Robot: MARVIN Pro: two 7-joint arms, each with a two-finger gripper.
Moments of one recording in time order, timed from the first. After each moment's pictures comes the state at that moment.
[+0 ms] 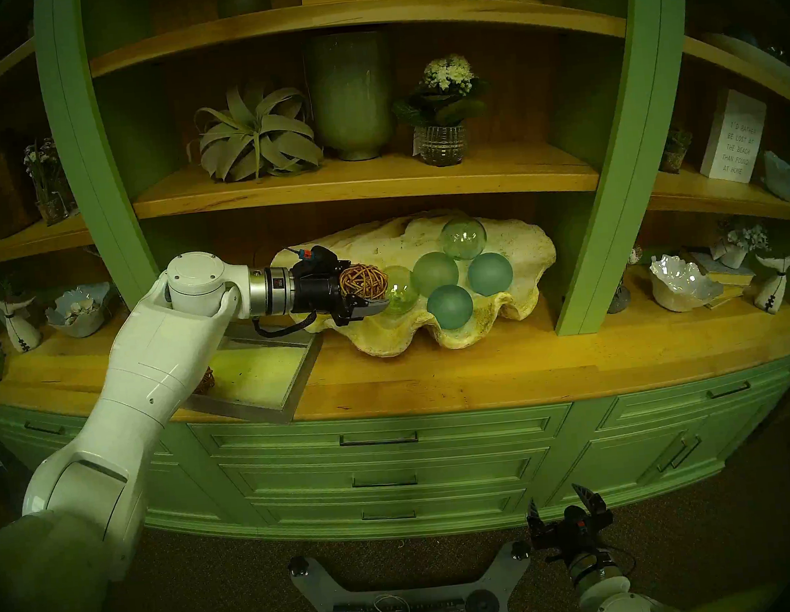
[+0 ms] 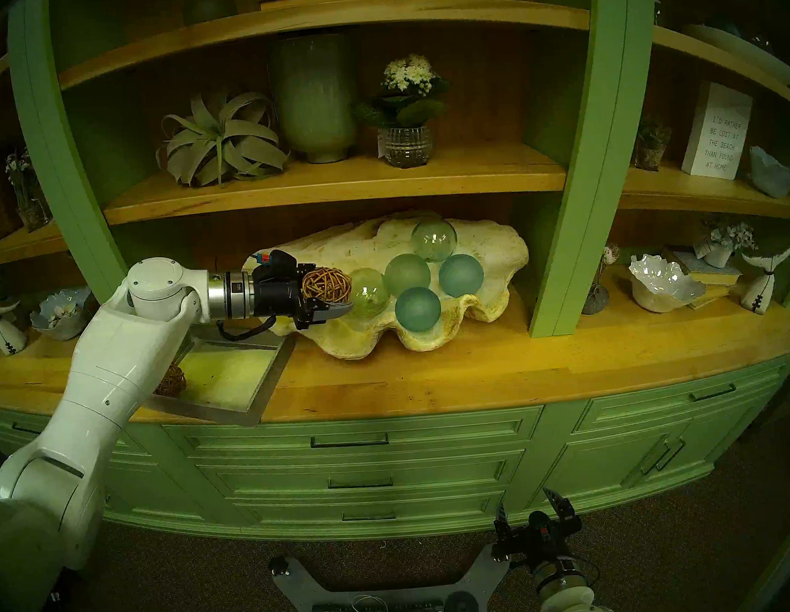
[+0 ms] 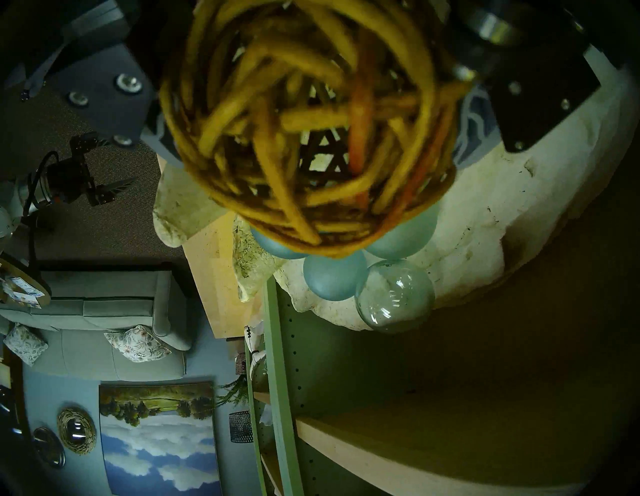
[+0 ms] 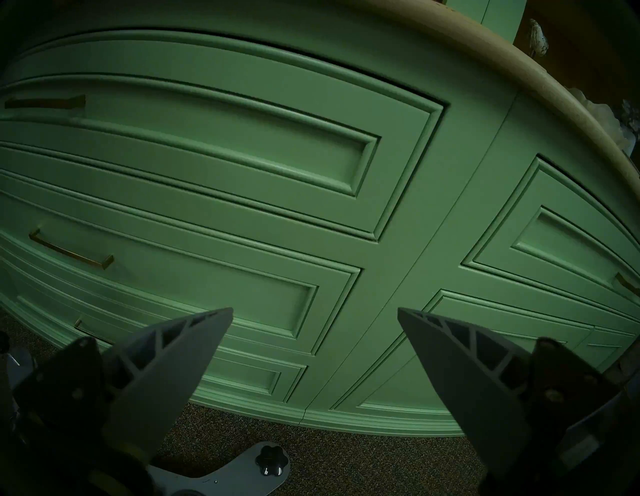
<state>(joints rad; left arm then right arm) 0.90 -1.07 -1.19 -1.23 -0.29 0.13 -1.16 -2.25 -1.12 1.29 -1.56 0.11 -0.28 -0.40</state>
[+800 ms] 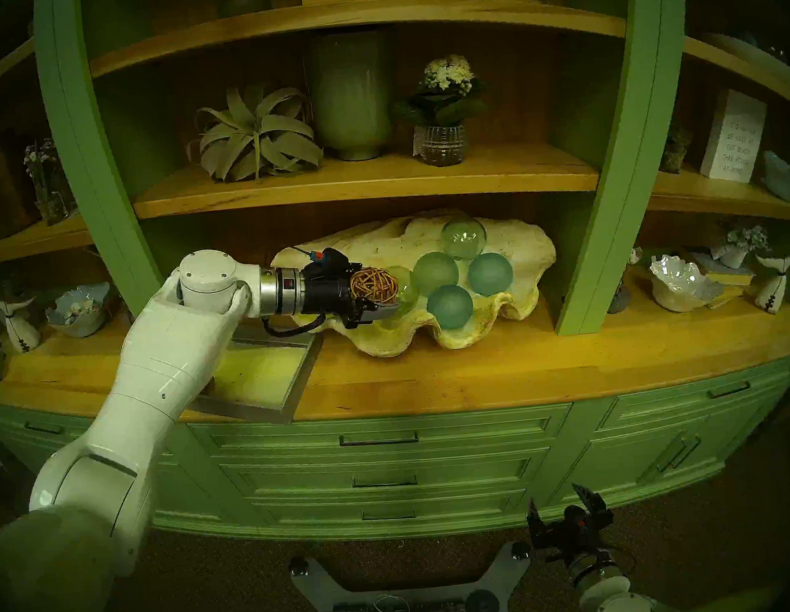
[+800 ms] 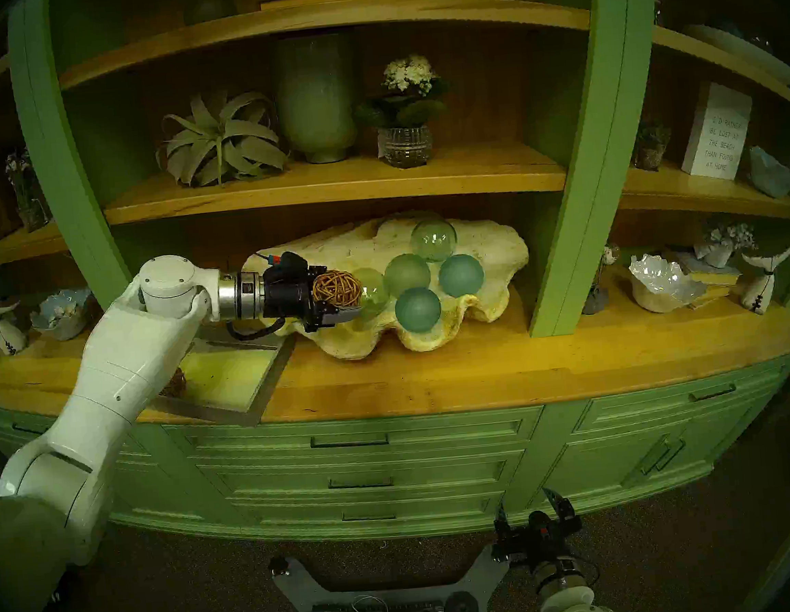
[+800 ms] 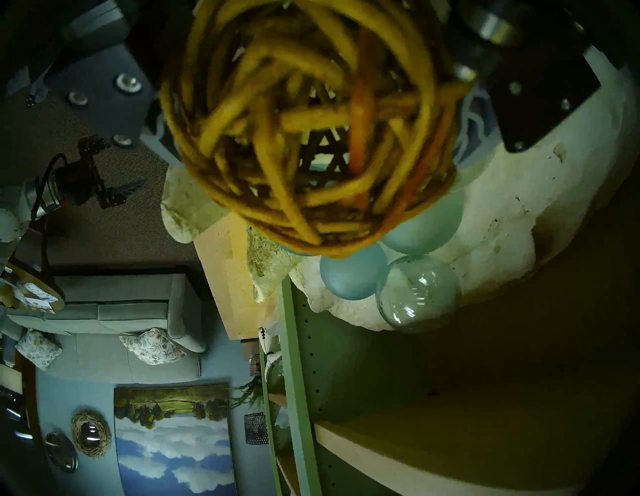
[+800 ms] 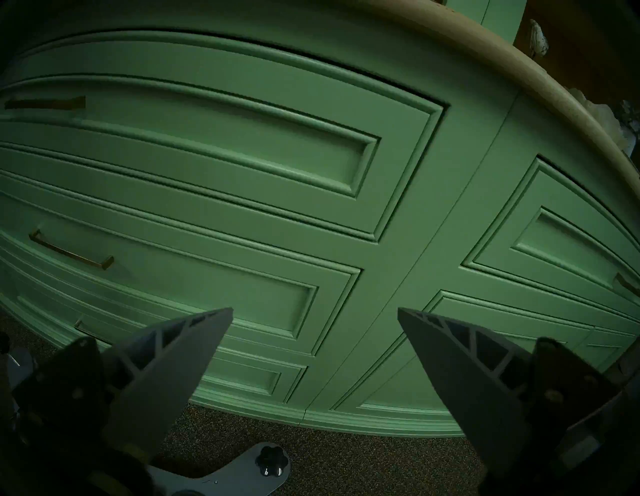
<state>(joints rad) 0.88 -1.10 -1.17 -1.21 -0.26 0.12 -1.19 -2.25 -1.12 1.29 -1.56 0.11 -0.28 -0.40</state>
